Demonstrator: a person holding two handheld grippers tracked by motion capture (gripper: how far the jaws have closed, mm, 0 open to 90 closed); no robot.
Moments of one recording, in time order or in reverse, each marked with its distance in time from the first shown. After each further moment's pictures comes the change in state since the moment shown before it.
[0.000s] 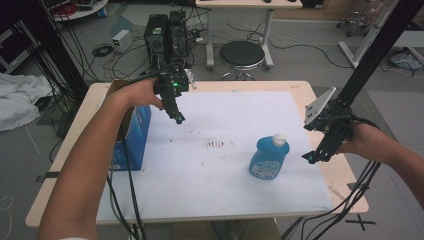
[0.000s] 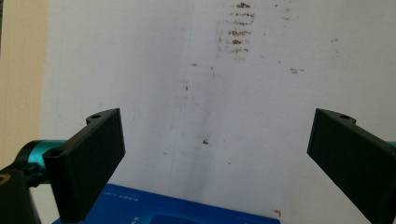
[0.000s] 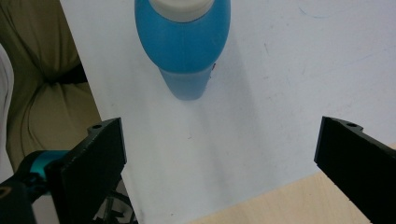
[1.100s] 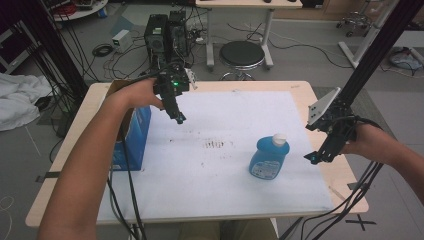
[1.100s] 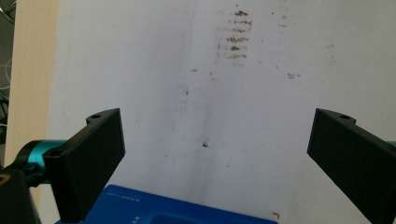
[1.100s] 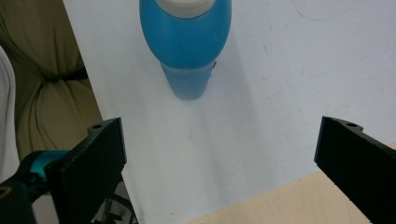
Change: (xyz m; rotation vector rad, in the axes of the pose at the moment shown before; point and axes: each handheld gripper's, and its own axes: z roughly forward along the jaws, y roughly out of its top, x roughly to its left) left arm -0.007 0.003 -0.007 -0.022 0.023 0.009; right arm 0.000 -0.005 -0.004 -0.020 -0.002 -0.003
